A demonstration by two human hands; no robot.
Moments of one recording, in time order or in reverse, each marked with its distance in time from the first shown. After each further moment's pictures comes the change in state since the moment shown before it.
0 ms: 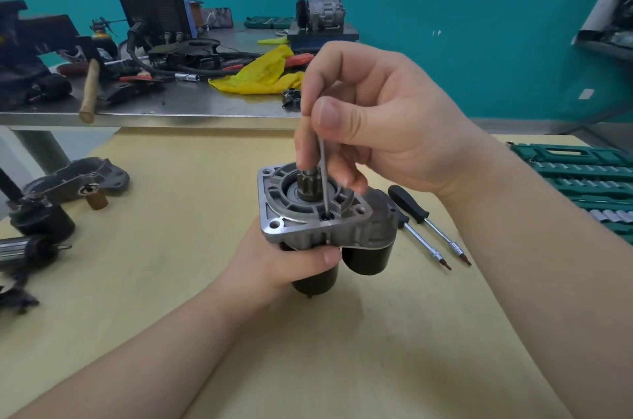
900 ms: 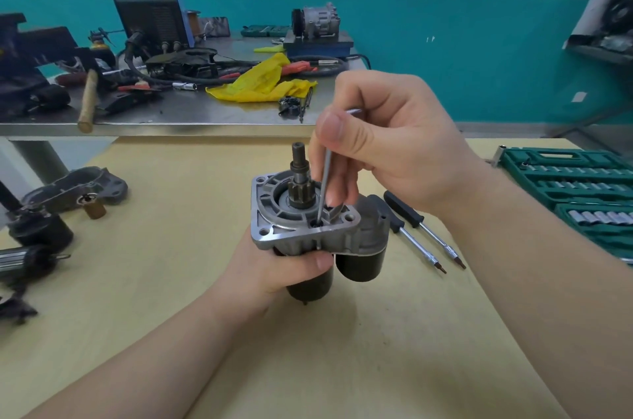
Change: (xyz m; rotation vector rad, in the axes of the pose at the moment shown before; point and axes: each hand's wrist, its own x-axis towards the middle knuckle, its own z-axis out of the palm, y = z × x) left_hand 0.000 0.000 -0.001 -0.008 0.049 -0.005; right_hand -0.015 0.005 0.004 -0.112 0.198 -0.055
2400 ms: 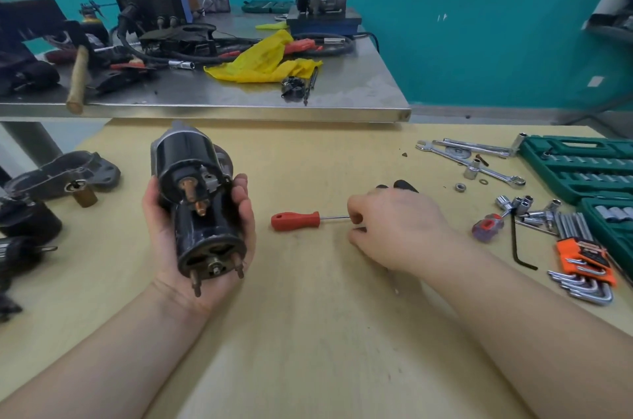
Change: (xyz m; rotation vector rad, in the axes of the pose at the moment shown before) left_hand -0.002 0.009 -0.058 -1.129 0.415 -0.412; right_hand -0.038 0.131 -0.012 -1.395 -0.145 0.681
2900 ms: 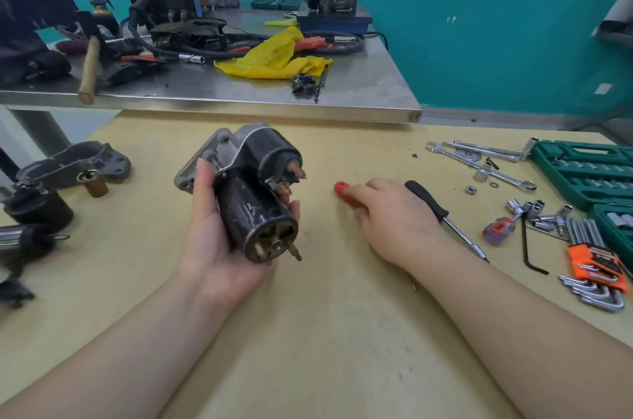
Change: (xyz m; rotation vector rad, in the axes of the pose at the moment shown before) left_hand 0.010 -0.015 0.012 0.041 0.095 0.078; right_hand 0.024 0.004 0.035 0.158 0.221 -0.061
